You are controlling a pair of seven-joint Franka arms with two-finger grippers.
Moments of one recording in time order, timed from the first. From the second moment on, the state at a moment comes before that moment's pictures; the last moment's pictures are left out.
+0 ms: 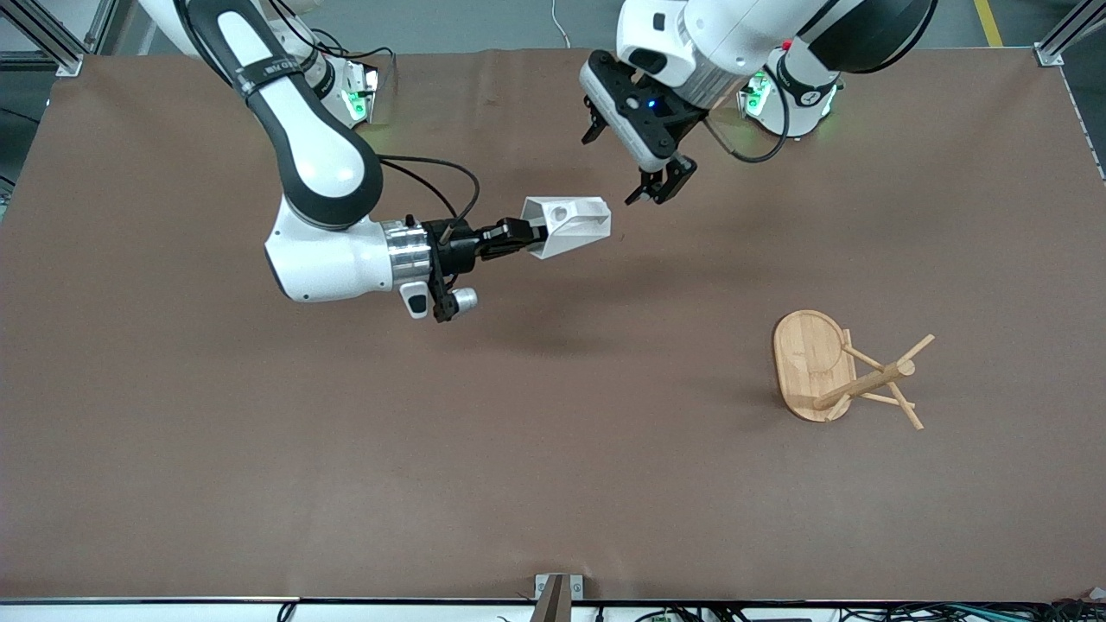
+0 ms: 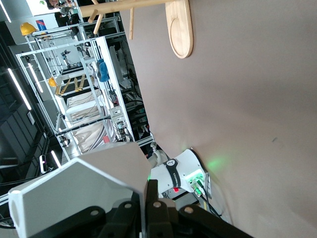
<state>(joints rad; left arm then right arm) -0.56 0.05 -0.12 -1.66 -0.34 1.98 0.39 0.19 0.38 0.36 -1.78 1.25 1.96 -0.18</state>
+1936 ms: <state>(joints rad) -0.55 0.08 -0.14 -1.72 -0.44 2.05 0.54 0.18 0.27 0.39 -1.80 1.26 1.98 0.03</state>
